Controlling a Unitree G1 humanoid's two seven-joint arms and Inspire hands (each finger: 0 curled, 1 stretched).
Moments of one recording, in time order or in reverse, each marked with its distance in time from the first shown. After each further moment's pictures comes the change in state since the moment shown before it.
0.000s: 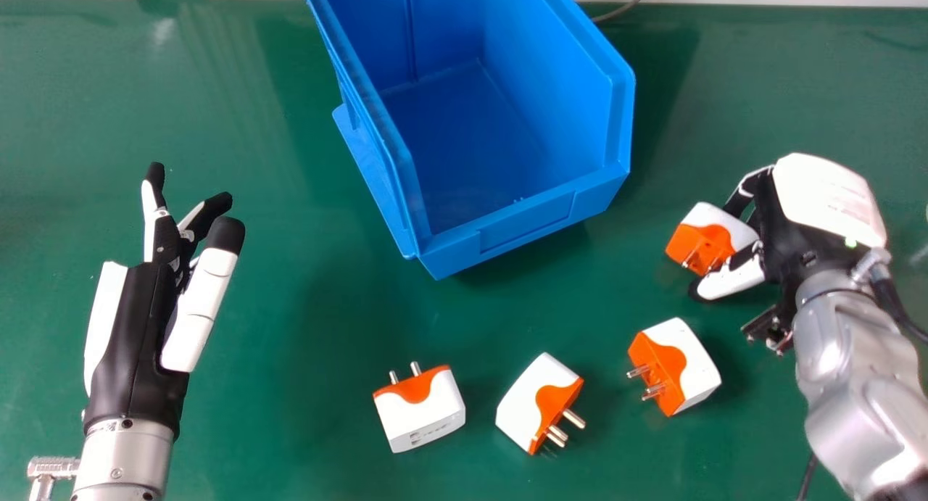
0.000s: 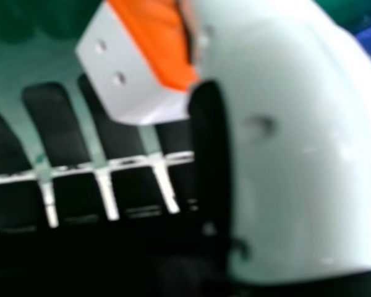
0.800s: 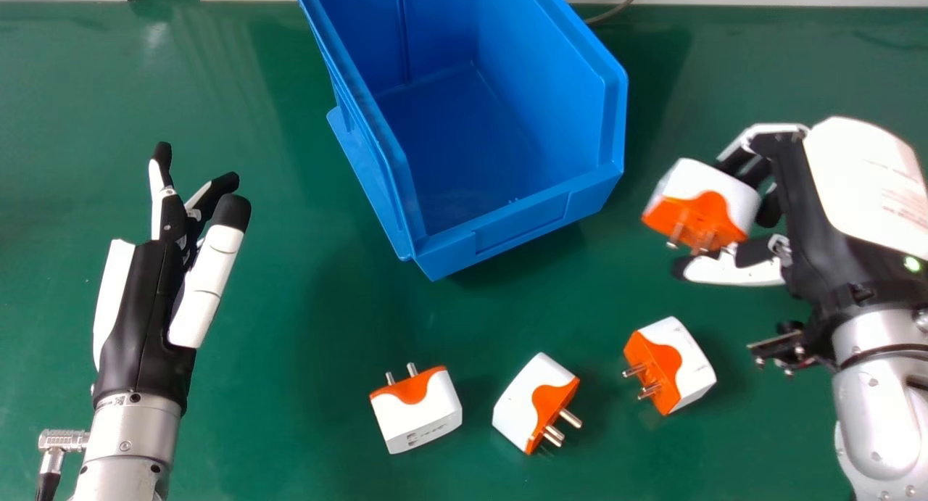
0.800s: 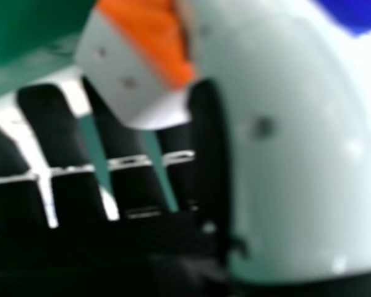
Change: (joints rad) left arm -0.072 0.003 -0.001 0.055 0.000 0.000 -0.001; right arm 0.331 0.022 -0.113 -0.722 -0.067 -0.041 0.075
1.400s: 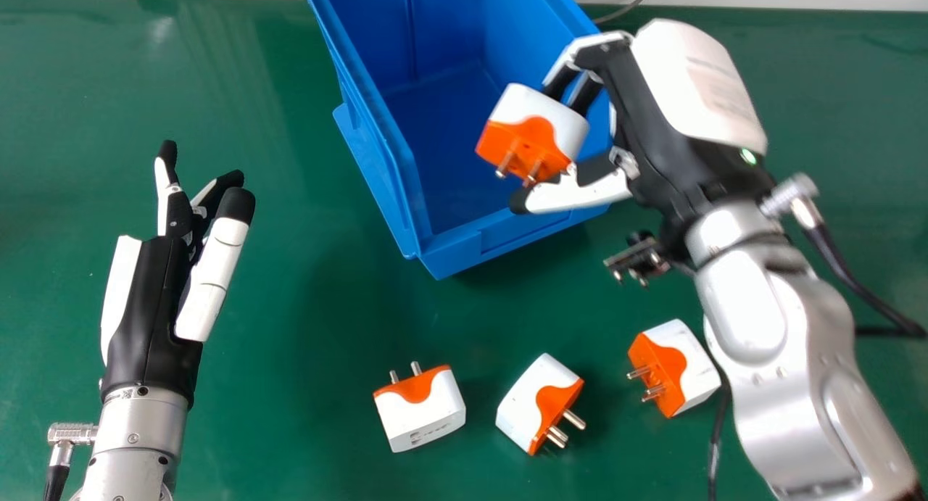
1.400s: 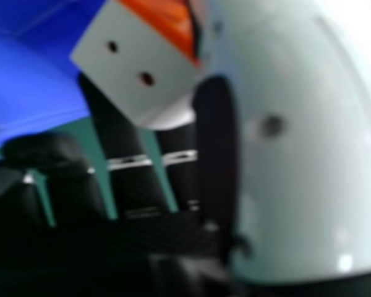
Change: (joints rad) left arm -0.015 -0.004 -0.011 0.005 0.001 0.019 0.011; right arm -0.386 0.172 0.123 0.269 0.030 -0.083 0.094
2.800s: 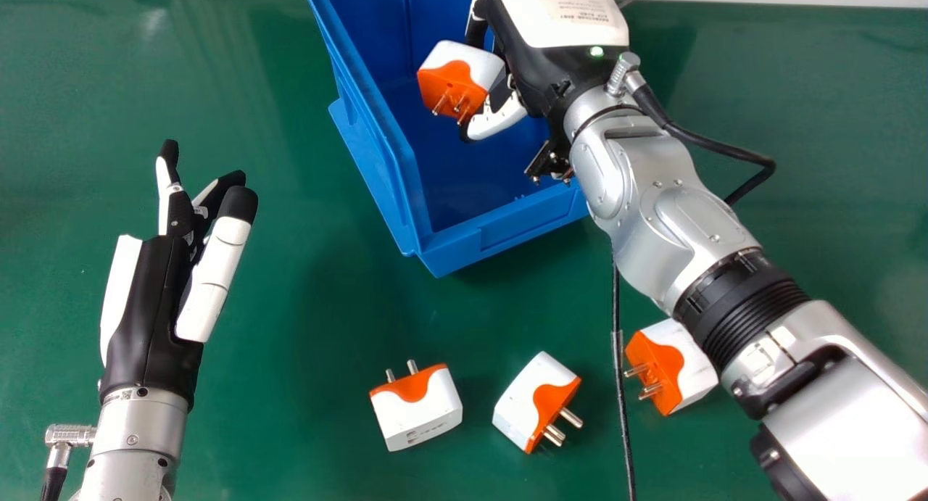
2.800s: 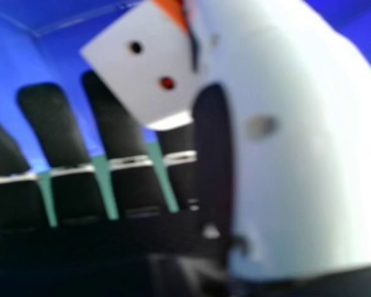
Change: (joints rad) left arm 0.028 0.000 -0.015 -0.076 0.002 0.059 0.004; right arm -0.595 0.126 0.184 0.965 -0.015 -0.152 -0.233
